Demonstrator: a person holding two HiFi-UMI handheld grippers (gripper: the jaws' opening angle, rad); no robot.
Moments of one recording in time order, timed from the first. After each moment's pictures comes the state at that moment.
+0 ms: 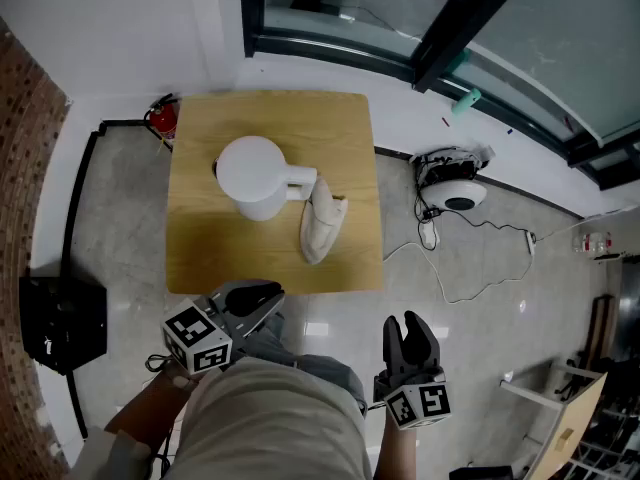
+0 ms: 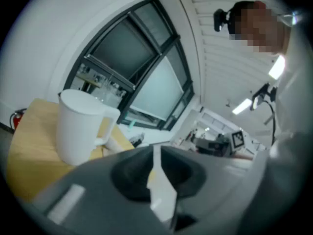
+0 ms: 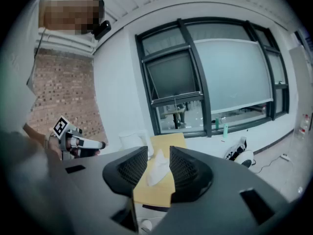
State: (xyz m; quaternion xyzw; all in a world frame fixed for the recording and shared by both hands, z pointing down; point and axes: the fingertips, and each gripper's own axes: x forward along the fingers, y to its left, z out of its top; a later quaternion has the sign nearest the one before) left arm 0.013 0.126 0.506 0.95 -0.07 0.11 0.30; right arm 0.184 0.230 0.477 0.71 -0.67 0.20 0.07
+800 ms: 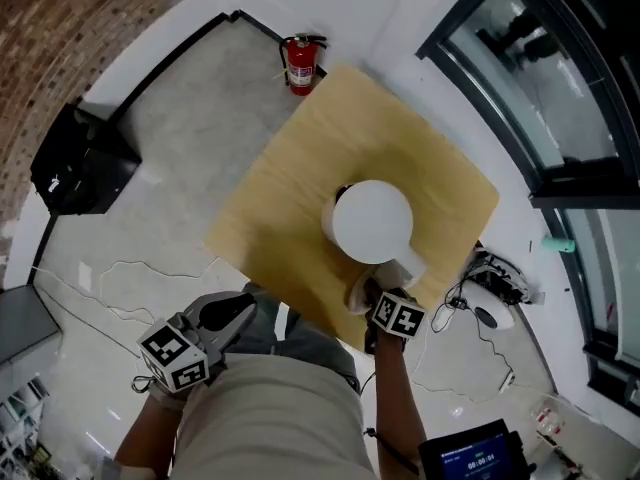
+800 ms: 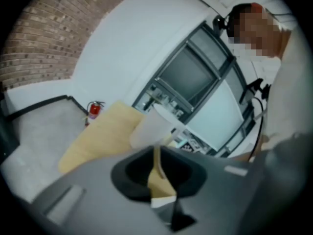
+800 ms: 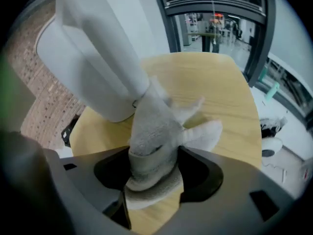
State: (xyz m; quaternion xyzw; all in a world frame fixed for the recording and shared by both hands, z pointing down) left arm -0.123 0.049 0.560 0.82 -0.40 0.07 0.40; right arm 0.151 -0.020 0.771 0.49 -0.65 0.45 0.37
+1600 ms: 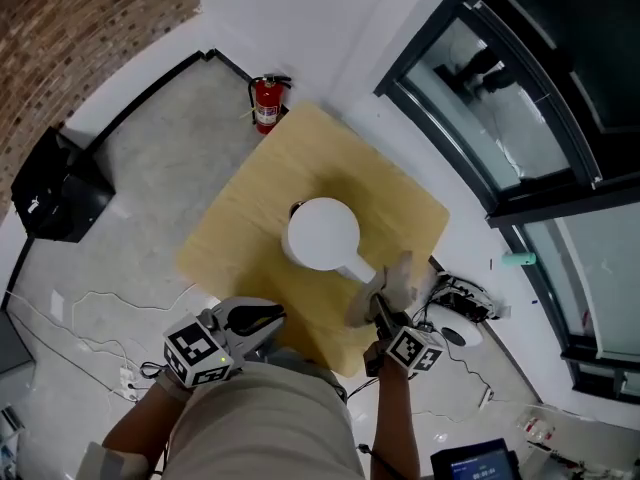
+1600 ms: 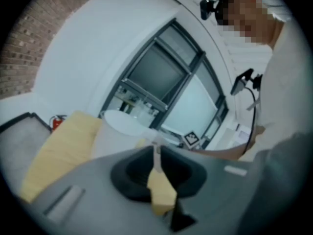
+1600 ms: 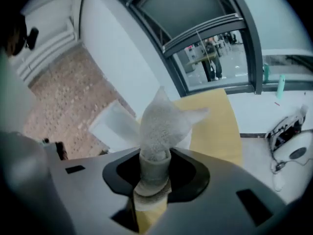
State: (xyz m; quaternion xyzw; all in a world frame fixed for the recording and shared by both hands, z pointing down) left arm -0.022 0.029 0.519 0.91 -0.28 0.05 0.30; right arm 0.199 -0.046 0.644 0.49 -0.75 0.43 0.15
